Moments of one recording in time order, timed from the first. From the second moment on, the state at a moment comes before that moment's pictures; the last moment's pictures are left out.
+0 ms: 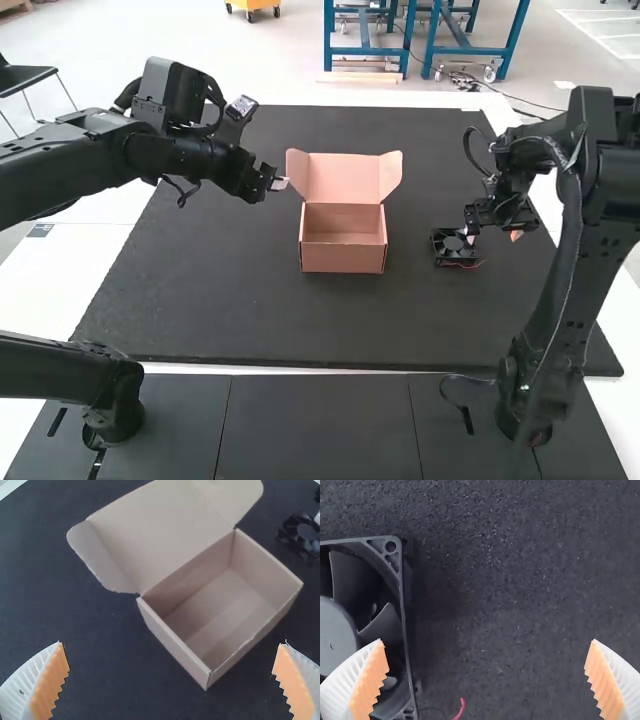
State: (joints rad) left arm -0.45 1.13 1.01 -0.47 0.14 0.20; right arm -0.11 1.91 1.25 -0.70 0.10 -0.20
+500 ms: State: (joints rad) left arm -0.45 1.13 1.01 -0.47 0.14 0.20; right arm -0.11 1.93 1.27 -0.77 0.10 -0.20
